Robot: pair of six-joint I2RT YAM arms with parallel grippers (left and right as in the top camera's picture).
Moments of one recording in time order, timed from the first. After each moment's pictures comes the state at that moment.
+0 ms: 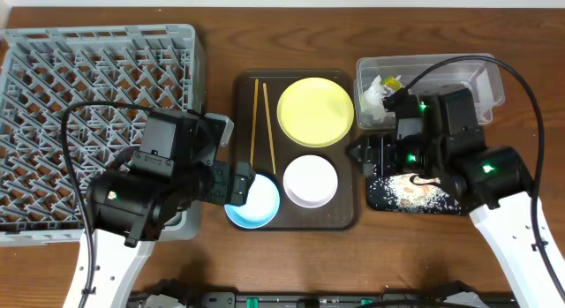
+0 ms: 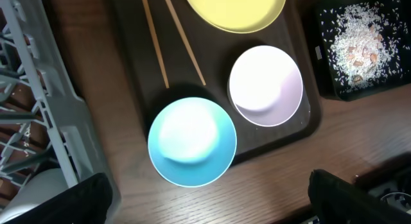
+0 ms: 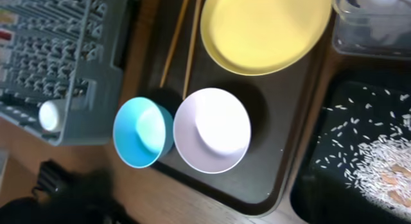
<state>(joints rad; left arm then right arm) -0.30 1.08 1.21 -1.19 0.23 -0.12 0.32 1.21 1.18 -0.93 -0.39 0.30</state>
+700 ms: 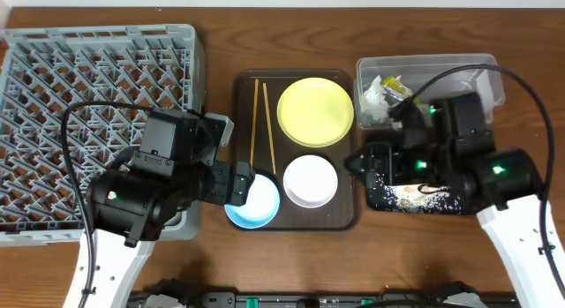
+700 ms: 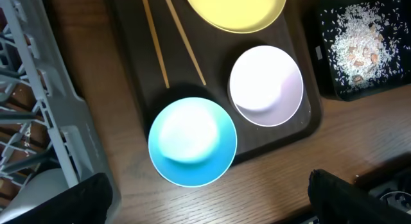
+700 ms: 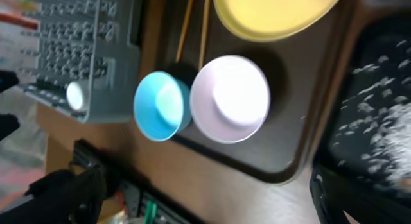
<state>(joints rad) -0.30 1.08 1.21 -1.19 0.22 -0.12 0.25 1.19 1.18 -1.05 -0.52 0.28</state>
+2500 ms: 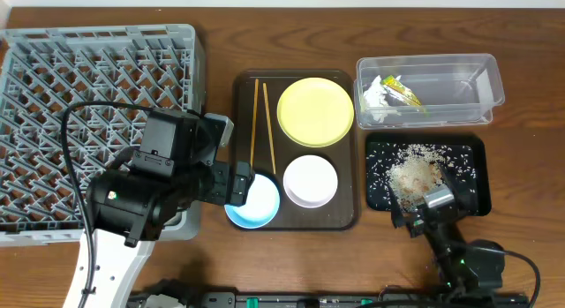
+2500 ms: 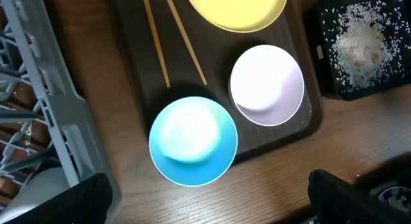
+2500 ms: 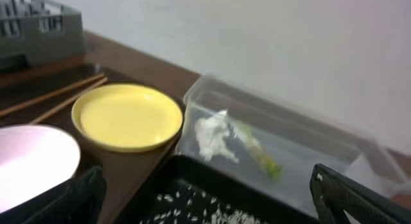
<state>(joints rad) -0.30 1.08 1.21 -1.19 0.22 -0.12 0.07 0.01 0.05 -0.12 -0.25 -0.25</state>
